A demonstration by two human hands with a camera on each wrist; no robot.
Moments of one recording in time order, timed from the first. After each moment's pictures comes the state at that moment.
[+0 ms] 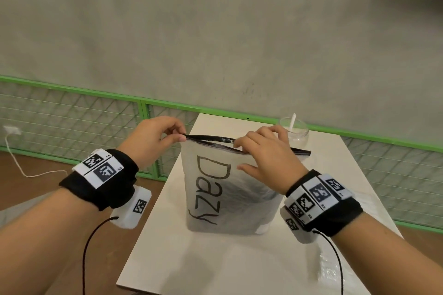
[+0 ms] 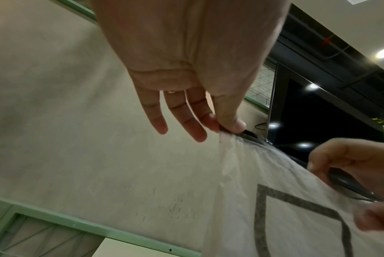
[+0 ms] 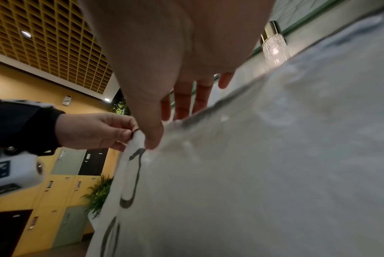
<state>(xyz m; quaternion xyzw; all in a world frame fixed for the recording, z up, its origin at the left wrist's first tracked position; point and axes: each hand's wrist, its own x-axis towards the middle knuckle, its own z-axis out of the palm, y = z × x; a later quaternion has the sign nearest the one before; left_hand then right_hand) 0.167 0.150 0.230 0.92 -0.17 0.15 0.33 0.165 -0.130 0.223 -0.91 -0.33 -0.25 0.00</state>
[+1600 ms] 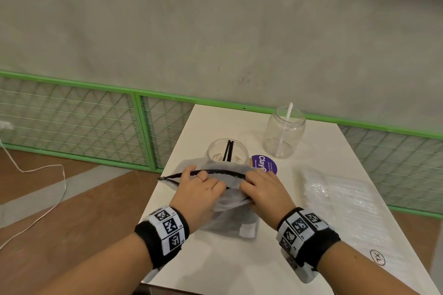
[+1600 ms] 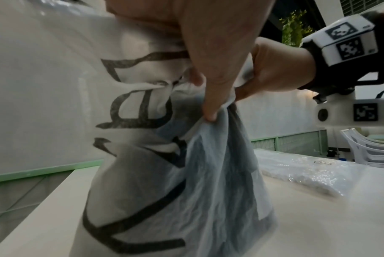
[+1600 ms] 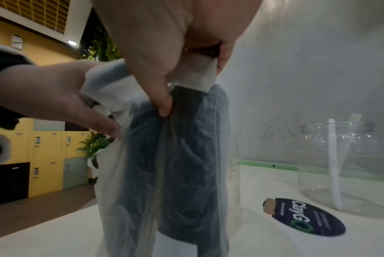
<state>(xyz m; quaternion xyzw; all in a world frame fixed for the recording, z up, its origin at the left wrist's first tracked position) 0.132 0.055 0.108 0.95 -0.28 0.15 -0.01 0.142 -0.152 0.119 -0.92 -0.34 -0.19 0.04</state>
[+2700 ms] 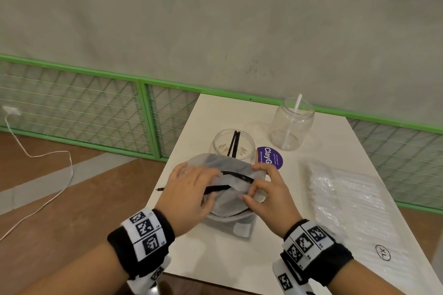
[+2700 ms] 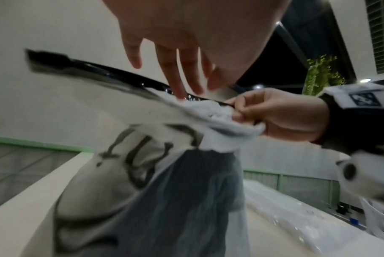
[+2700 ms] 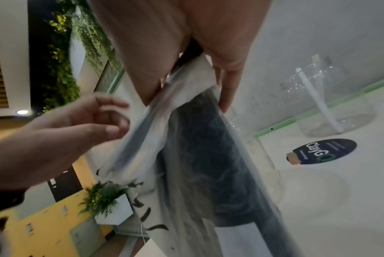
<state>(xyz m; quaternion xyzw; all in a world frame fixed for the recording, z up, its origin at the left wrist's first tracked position) 0.102 0.079 0.117 0.94 -0.22 0.17 0.19 0.118 -0.147 0.100 -0.89 -0.18 -0.08 0.41</state>
